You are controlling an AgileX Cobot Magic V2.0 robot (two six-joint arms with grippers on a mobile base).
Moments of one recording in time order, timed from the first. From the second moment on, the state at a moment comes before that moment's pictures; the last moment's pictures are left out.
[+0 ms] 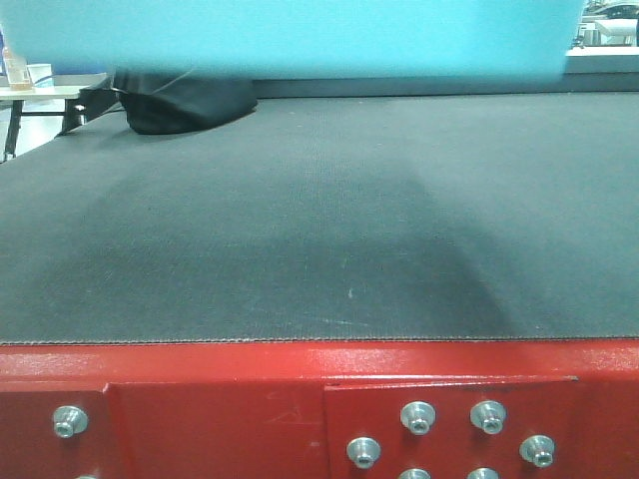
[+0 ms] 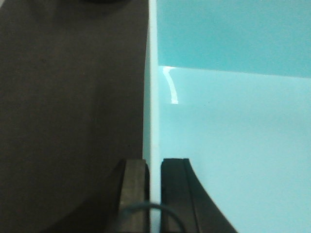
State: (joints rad) left arm -0.54 1.37 -1.30 0.57 0.76 -0.83; right arm 0.45 1.41 -1.32 -0.49 0.78 0.76
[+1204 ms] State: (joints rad) left arm -0.41 1.53 -1.07 0.57 0.37 -0.84; right arm 0.40 1.60 -1.12 -0.48 0.42 0.80
